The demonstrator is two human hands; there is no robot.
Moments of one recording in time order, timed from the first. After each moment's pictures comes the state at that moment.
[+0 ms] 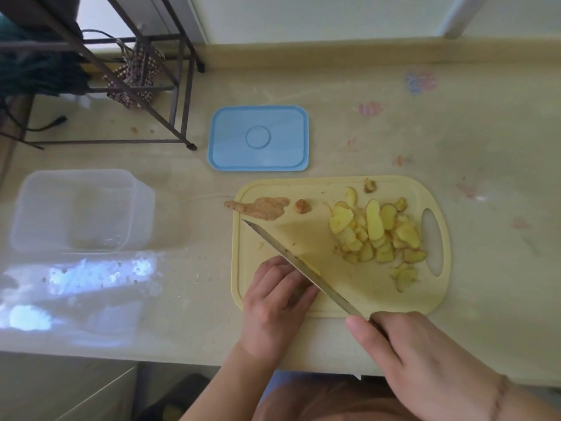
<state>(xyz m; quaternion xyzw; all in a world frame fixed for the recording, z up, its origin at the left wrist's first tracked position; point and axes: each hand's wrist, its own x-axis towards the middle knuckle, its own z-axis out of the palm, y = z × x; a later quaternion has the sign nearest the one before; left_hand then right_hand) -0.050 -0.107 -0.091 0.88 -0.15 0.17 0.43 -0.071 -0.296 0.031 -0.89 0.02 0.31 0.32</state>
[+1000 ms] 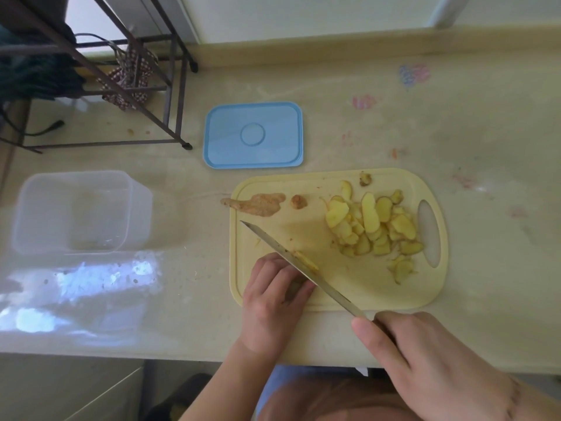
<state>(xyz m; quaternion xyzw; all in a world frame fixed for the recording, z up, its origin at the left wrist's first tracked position) -0.052 -0.109 -0.092 0.88 -0.13 0.18 0.41 -0.083 -0.302 0.031 -0.90 0.00 0.27 0.35</state>
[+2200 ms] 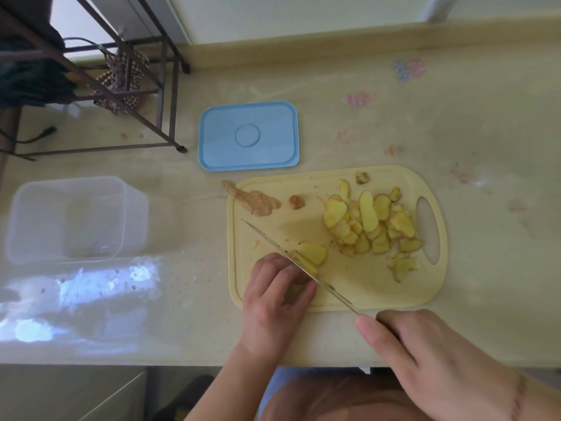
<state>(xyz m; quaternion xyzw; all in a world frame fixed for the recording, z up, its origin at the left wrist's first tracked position) -0.051 -0.108 -0.089 0.88 -0.14 0.17 0.42 -0.085 -0.306 0.023 -0.89 0.03 0.29 0.35</state>
